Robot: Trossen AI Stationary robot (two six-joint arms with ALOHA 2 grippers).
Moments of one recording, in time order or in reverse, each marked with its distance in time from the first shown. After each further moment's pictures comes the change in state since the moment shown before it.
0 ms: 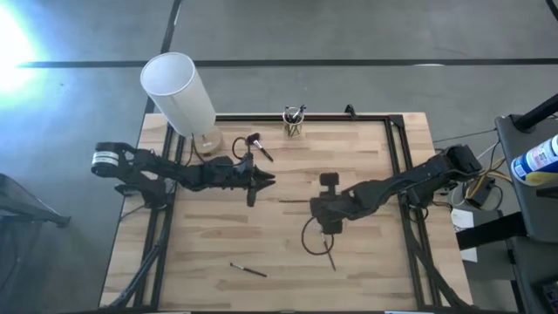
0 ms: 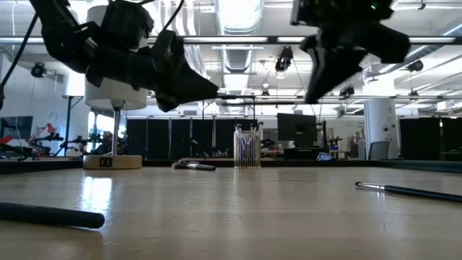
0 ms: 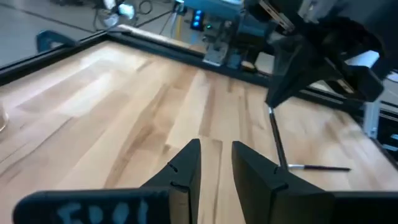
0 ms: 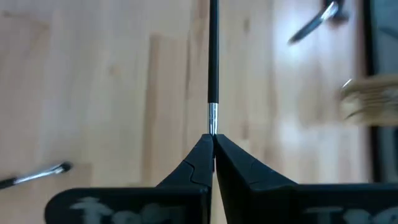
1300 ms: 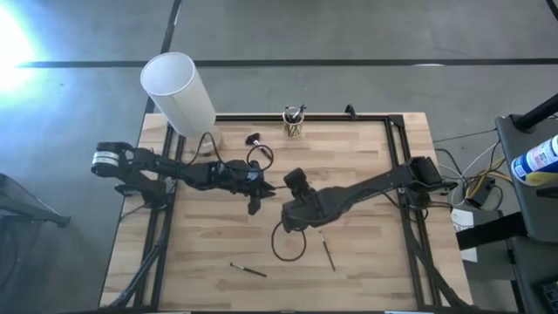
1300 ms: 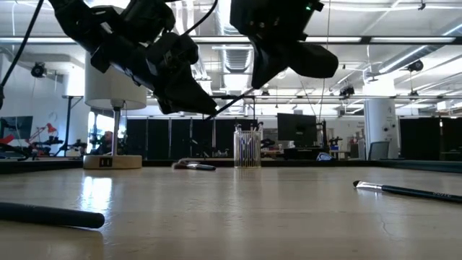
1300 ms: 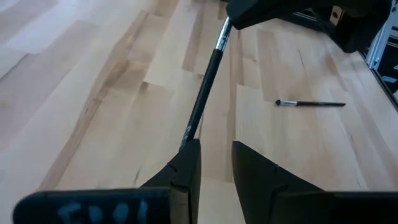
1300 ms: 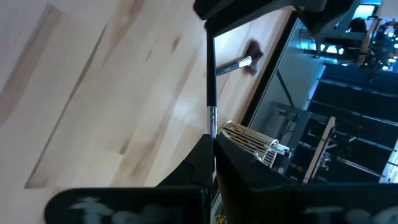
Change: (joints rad) left arm -0.054 0.004 0.165 -0.461 0.050 0.014; right arm -0.025 0.362 0.479 -0.256 0.332 -0.524
